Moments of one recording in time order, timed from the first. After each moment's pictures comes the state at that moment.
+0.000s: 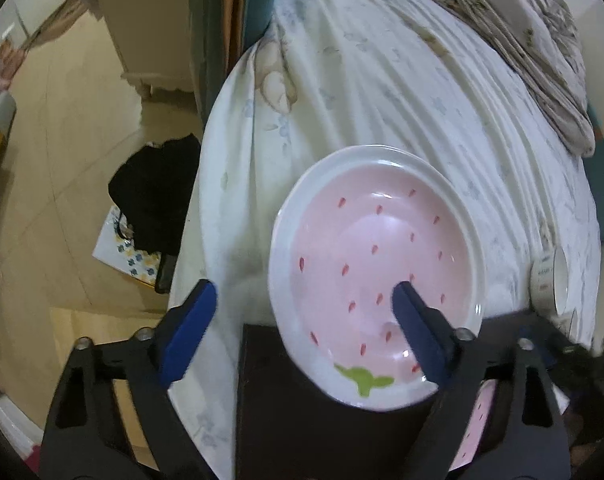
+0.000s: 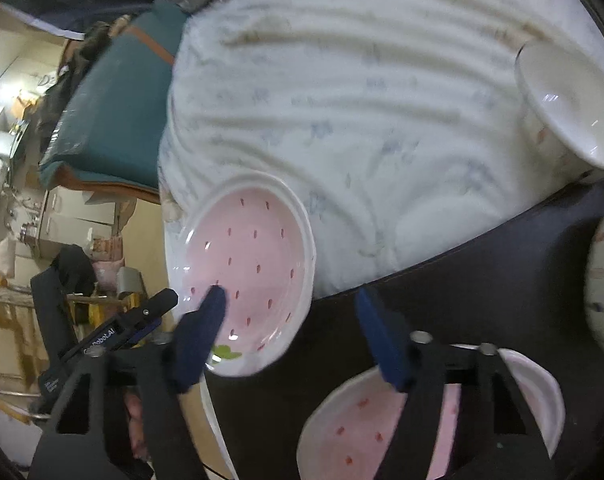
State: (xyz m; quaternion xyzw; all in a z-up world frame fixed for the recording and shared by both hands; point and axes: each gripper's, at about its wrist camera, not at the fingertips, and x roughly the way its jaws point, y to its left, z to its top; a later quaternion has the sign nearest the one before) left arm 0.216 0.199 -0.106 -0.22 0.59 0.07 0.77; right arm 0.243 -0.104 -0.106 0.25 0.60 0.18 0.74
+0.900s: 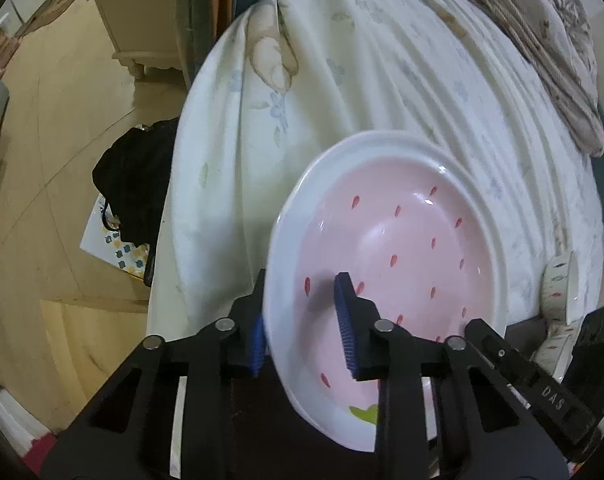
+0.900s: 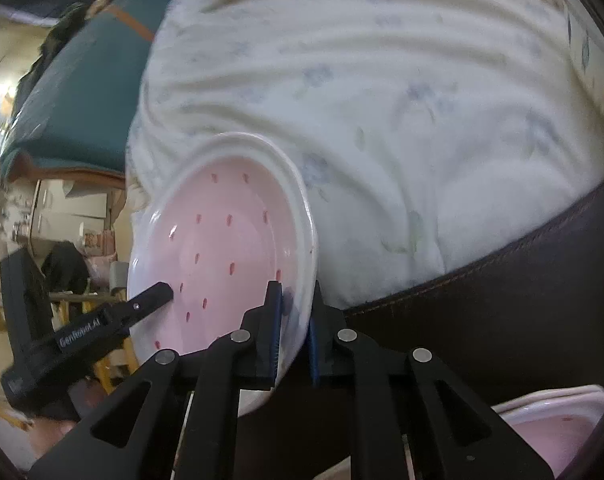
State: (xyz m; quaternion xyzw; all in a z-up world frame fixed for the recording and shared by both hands) left arm 0.237 0.198 -0.134 -0.22 0.61 0.07 0.76; right arm 0.250 -0.072 -0.154 0.23 0.61 0.18 0.73
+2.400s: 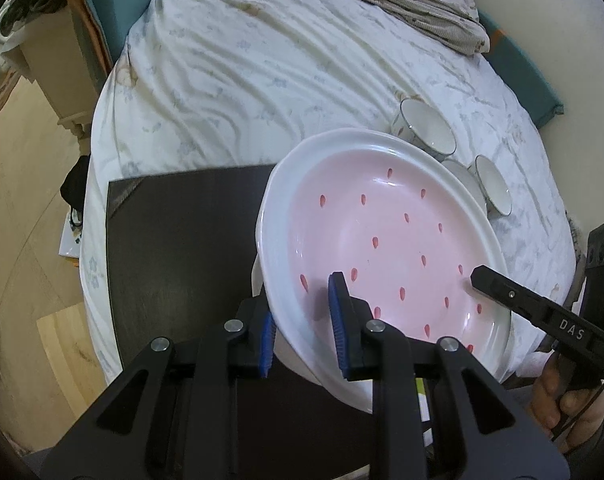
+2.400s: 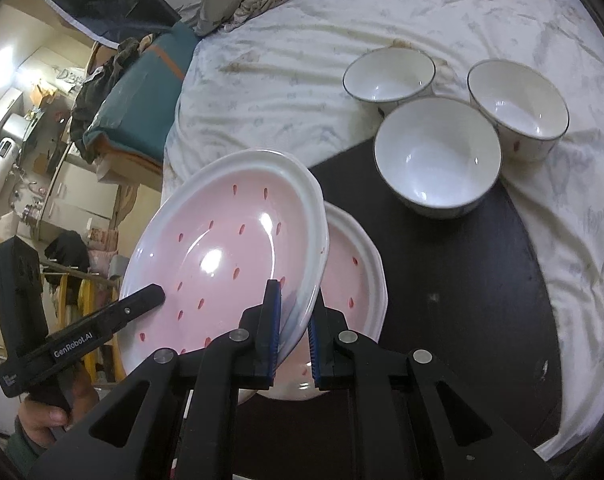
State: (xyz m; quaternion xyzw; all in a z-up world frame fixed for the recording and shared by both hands) left arm 0.075 0.008 -0.029 -0.11 0.57 -0.06 0.81; right arm 0.086 -0.250 -0.050 0.21 0.55 0.18 0.78
